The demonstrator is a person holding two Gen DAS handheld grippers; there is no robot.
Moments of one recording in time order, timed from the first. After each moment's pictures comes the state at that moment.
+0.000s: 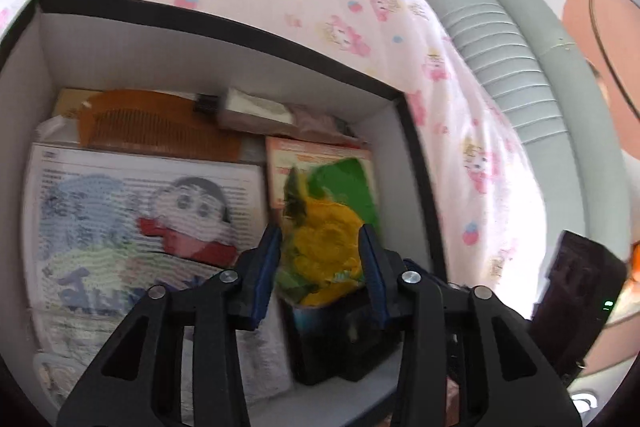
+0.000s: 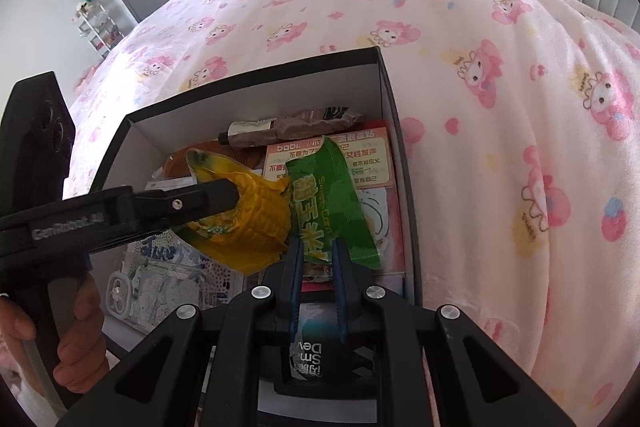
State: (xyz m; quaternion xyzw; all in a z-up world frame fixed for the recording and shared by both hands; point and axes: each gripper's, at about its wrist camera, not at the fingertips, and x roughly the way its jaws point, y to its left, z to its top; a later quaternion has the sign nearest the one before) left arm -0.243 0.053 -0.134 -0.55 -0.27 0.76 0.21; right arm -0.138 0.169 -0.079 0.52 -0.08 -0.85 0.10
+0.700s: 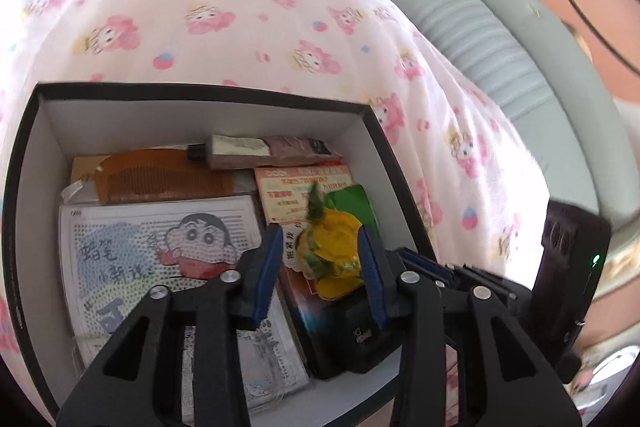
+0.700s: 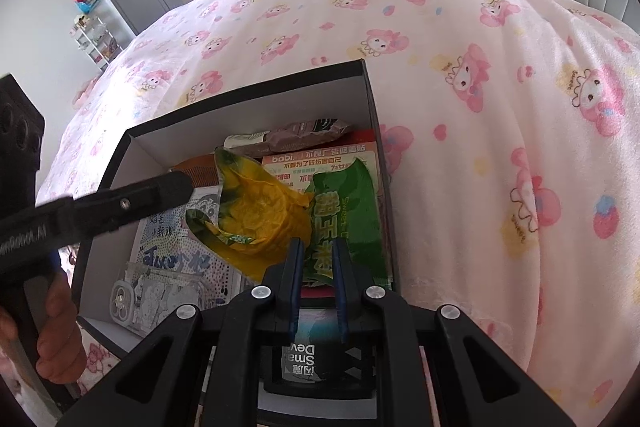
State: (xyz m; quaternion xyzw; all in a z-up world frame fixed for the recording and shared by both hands) left arm -0.232 0.063 -0.097 -0.51 -0.18 0.81 0.22; right arm -0.139 0.177 -0.073 0.51 -0.09 -0.85 0.10
